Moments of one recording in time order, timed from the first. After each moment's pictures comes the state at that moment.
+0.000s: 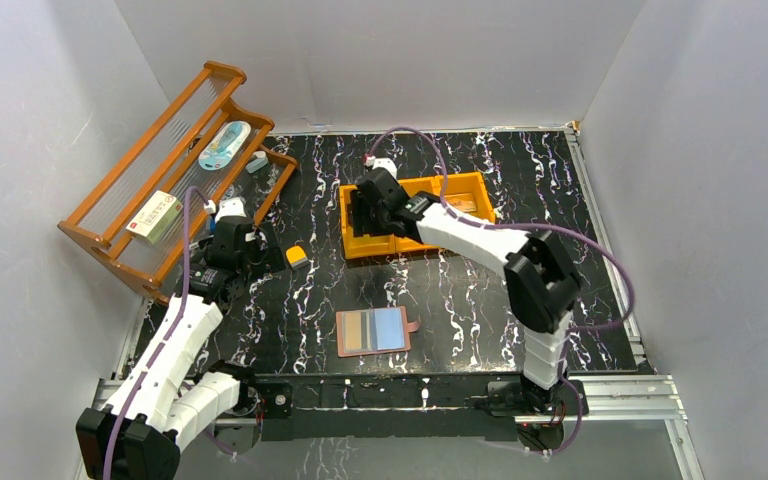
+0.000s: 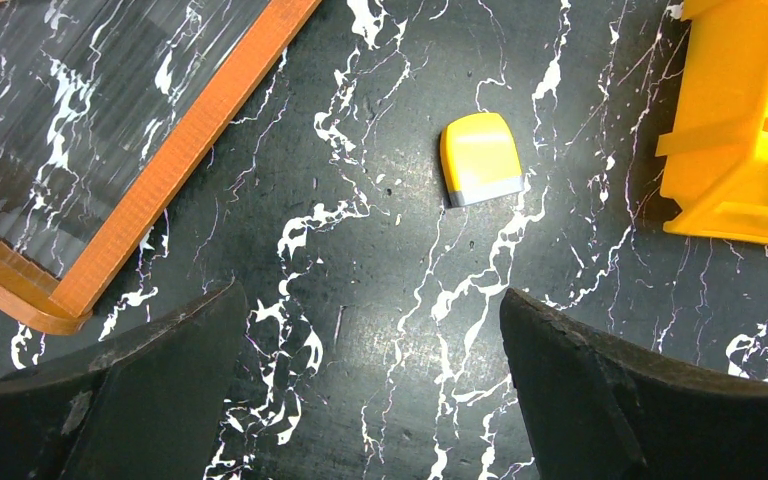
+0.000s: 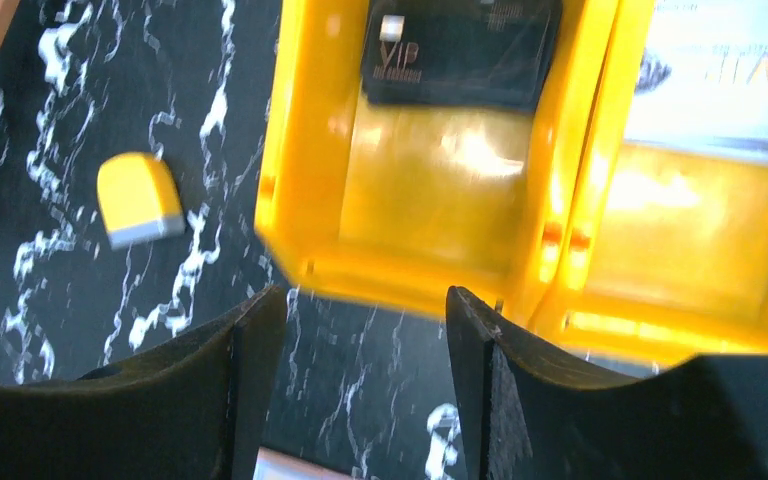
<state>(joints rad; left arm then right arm) -0.25 0.91 0.77 -0.66 -0.33 -0.40 0.84 1.93 1.55 -0.42 0.20 0.55</state>
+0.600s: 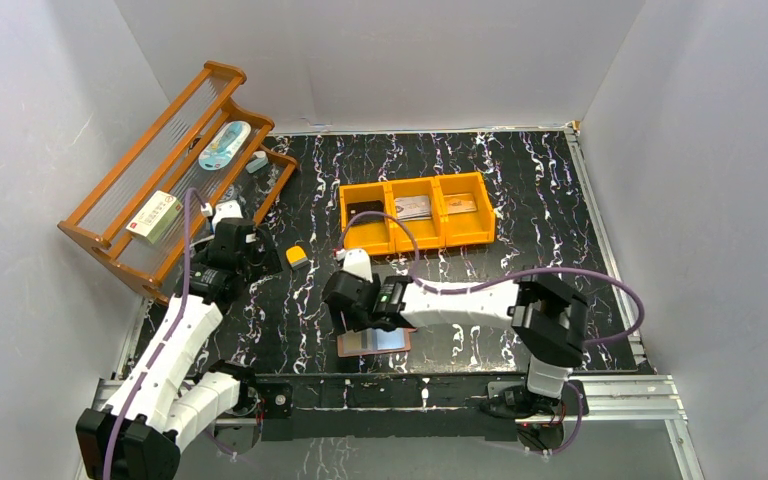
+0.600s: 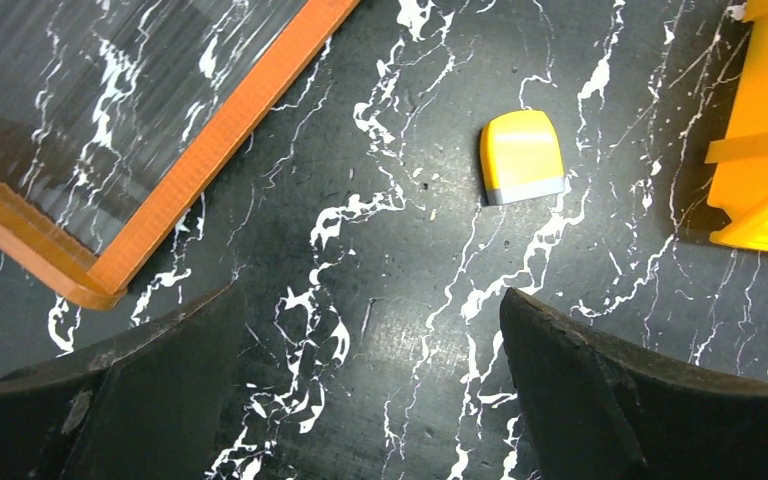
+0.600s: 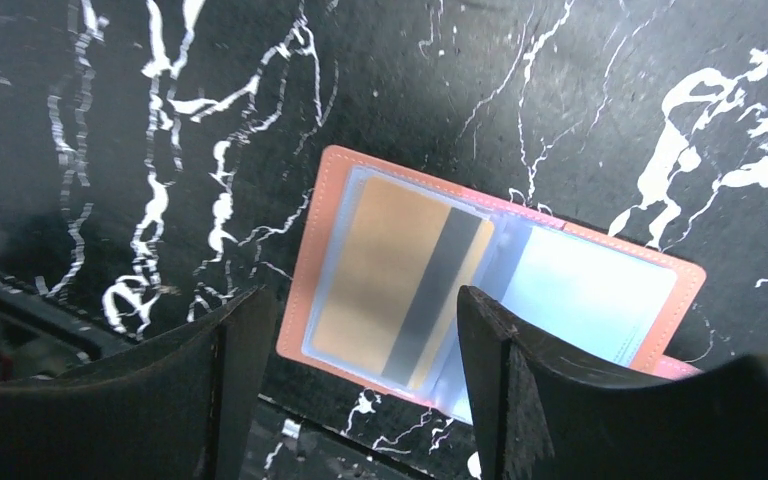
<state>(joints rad) -0.25 0.91 0.77 -0.70 -0.38 -0.41 1.28 1.73 1.20 -0.46 0.32 0.83</state>
